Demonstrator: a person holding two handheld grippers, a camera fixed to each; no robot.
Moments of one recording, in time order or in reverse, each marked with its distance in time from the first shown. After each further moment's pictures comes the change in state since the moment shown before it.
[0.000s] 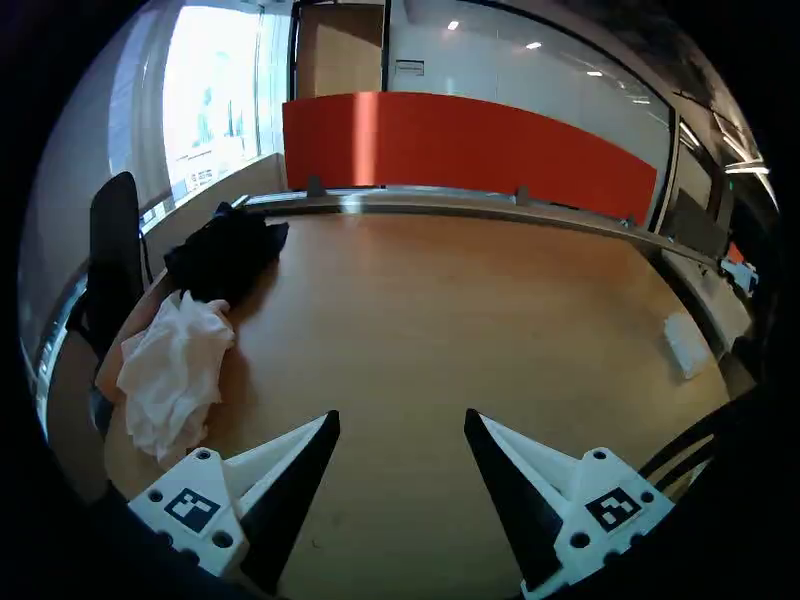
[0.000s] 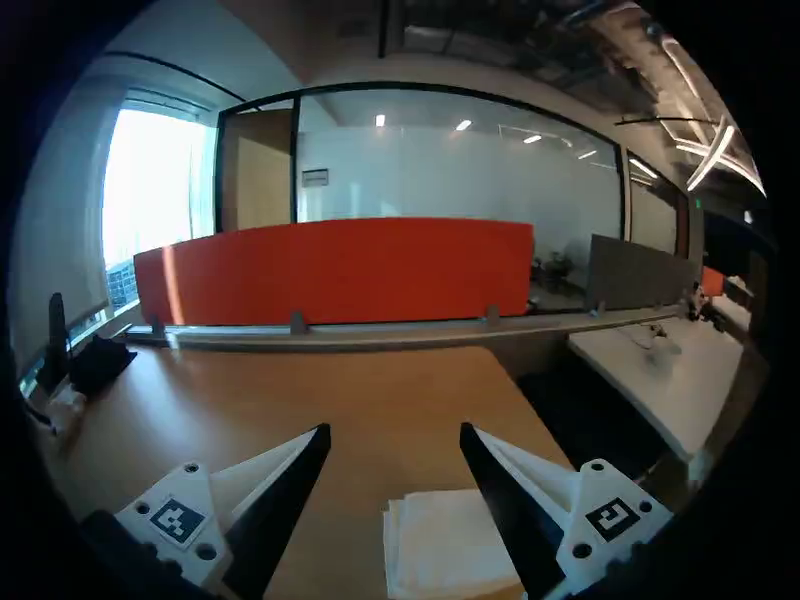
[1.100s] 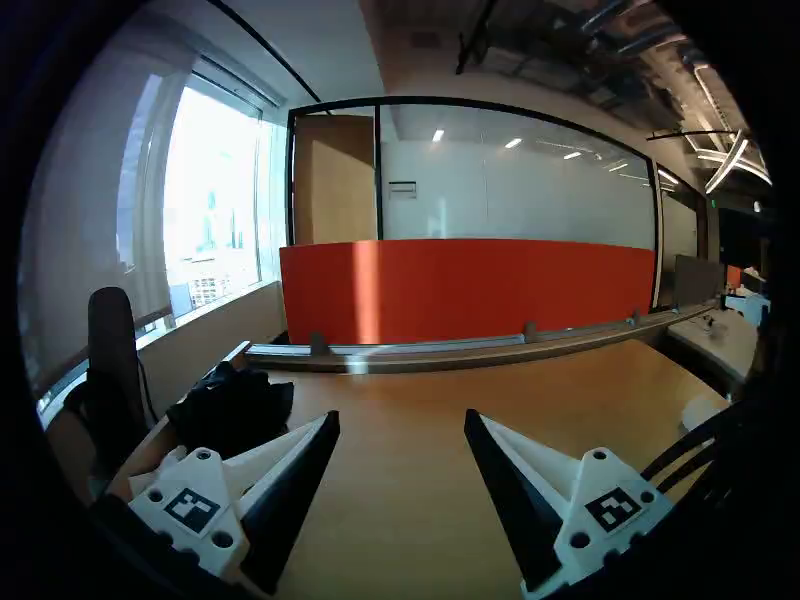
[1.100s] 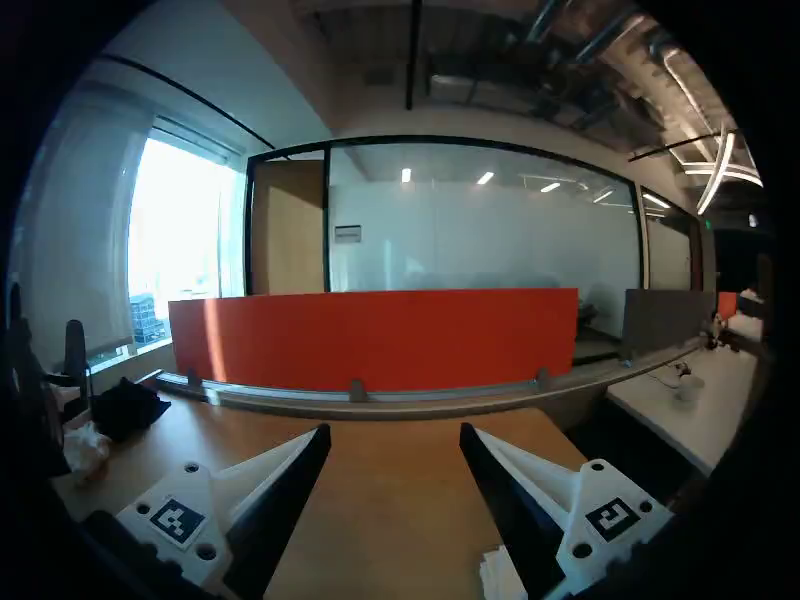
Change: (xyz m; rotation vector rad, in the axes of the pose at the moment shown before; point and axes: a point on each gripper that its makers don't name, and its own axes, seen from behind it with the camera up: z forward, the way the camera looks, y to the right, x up) left arm 0.189 -0.020 0.024 0.011 0.451 0.058; right arm 0.077 -0.133 -0.003 0.076 0.187 -0.003
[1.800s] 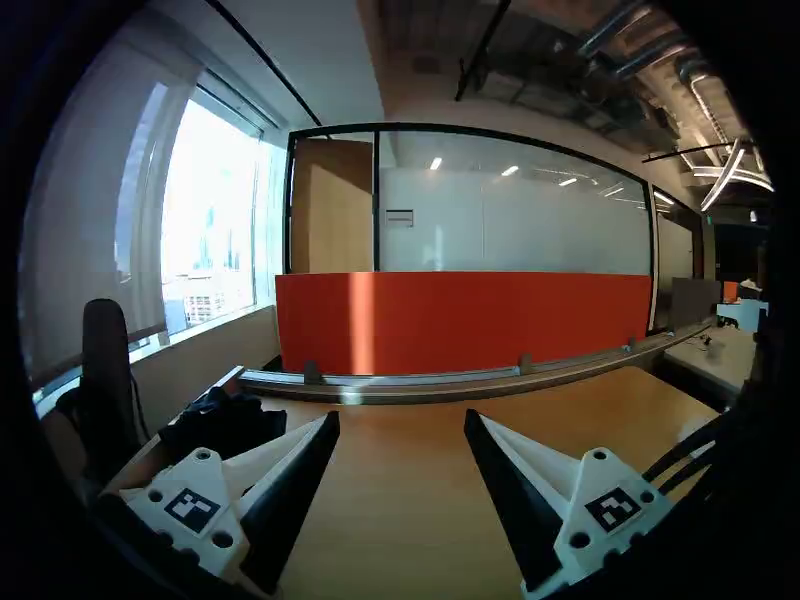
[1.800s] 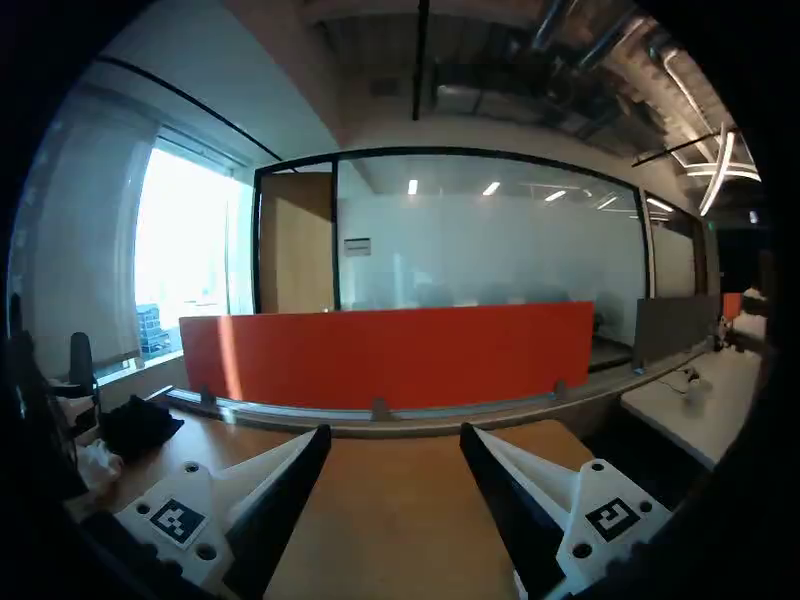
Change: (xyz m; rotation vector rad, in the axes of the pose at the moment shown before) left arm 0.027 0.003 0.009 -0.017 0.098 -0.020; right arm 0.026 -0.051 0.008 0.022 0.039 0.014
